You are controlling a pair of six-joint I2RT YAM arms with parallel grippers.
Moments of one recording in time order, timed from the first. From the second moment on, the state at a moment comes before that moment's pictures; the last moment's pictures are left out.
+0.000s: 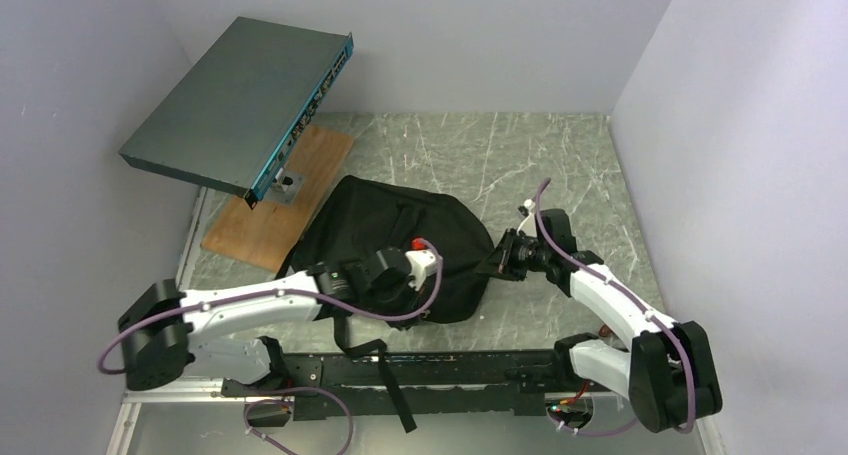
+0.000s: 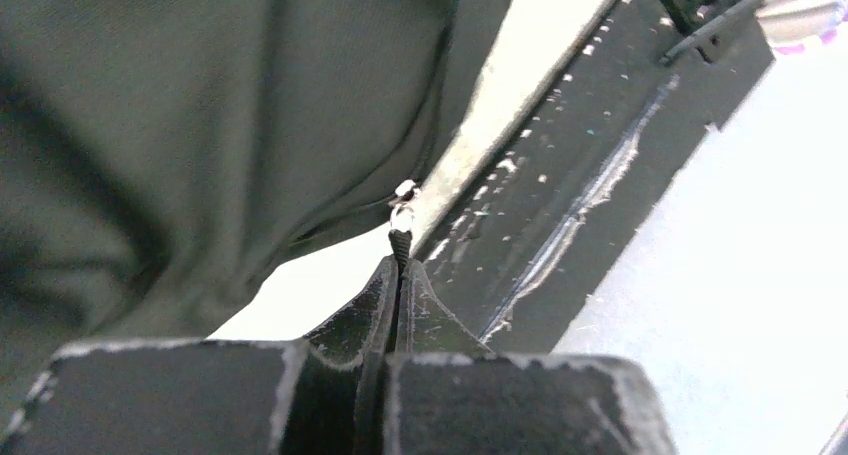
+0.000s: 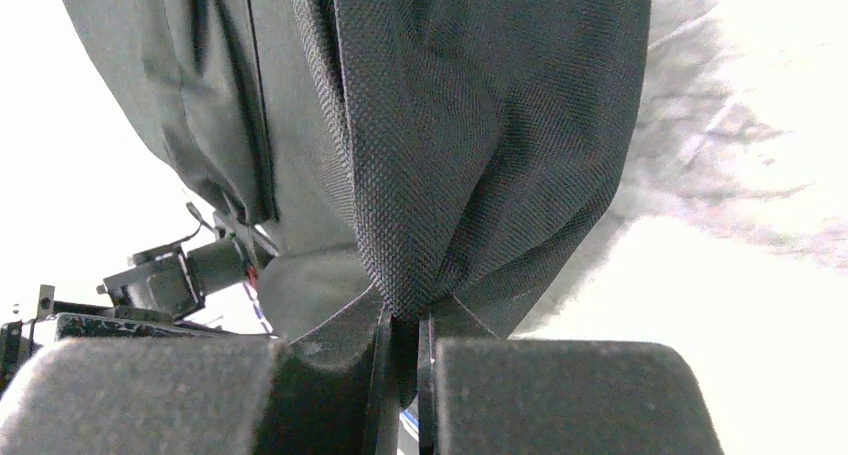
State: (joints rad) left arm -1.12 1.29 0.79 -0.36 0.18 -0.41; right arm 0.27 1.08 0.46 -0.20 -0.56 0.70
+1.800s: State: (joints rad) left arm -1.11 1.32 0.65 -0.11 -0.10 -0.70; right arm -0.16 1.18 0.66 -0.47 -0.69 0.63
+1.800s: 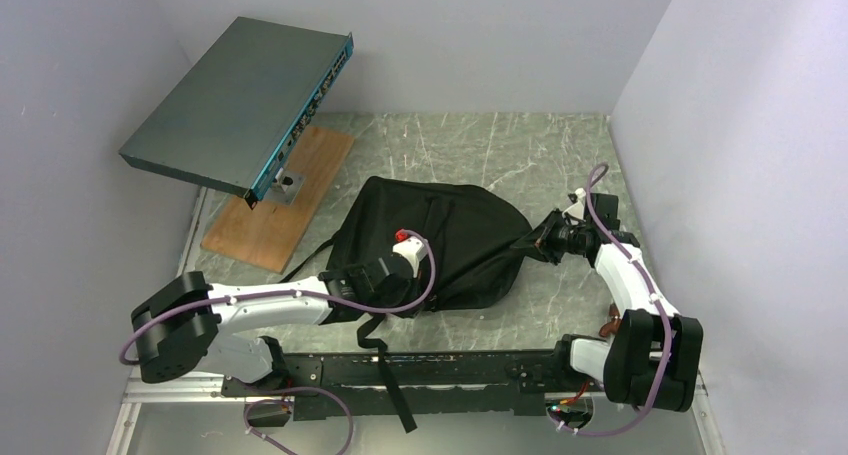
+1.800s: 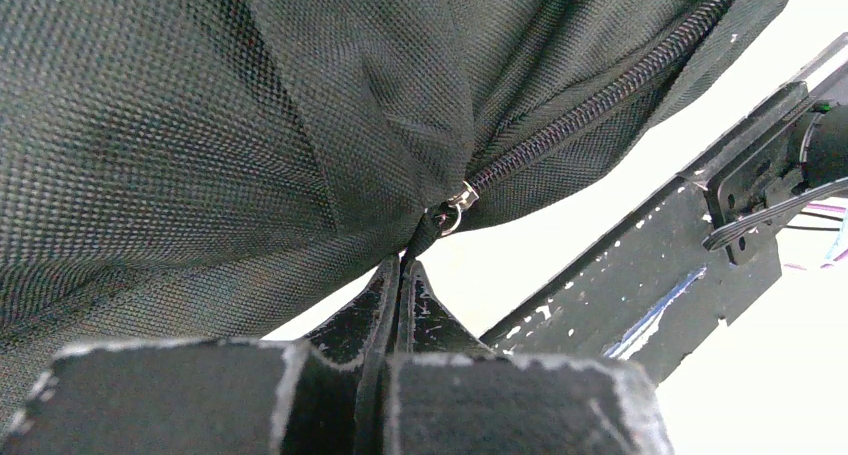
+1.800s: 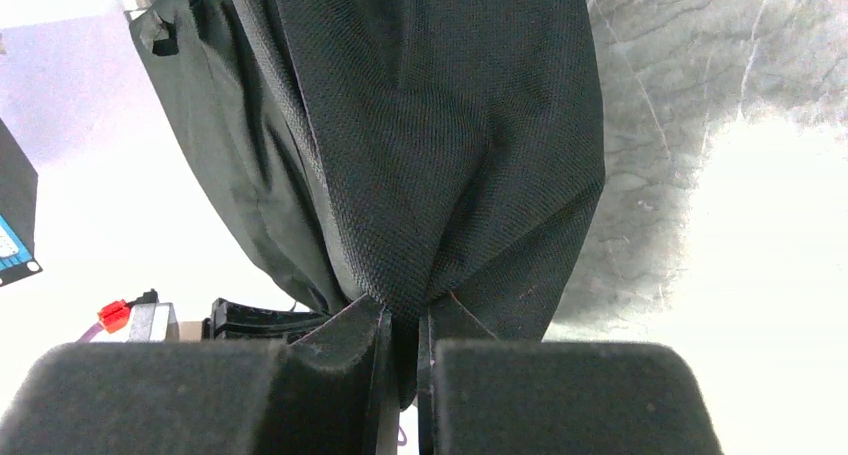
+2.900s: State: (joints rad) left arm -1.13 1.45 0.76 -0.17 0.22 -0.63; right arm 0.16 0.93 0.49 -0.57 -0.30 0.71
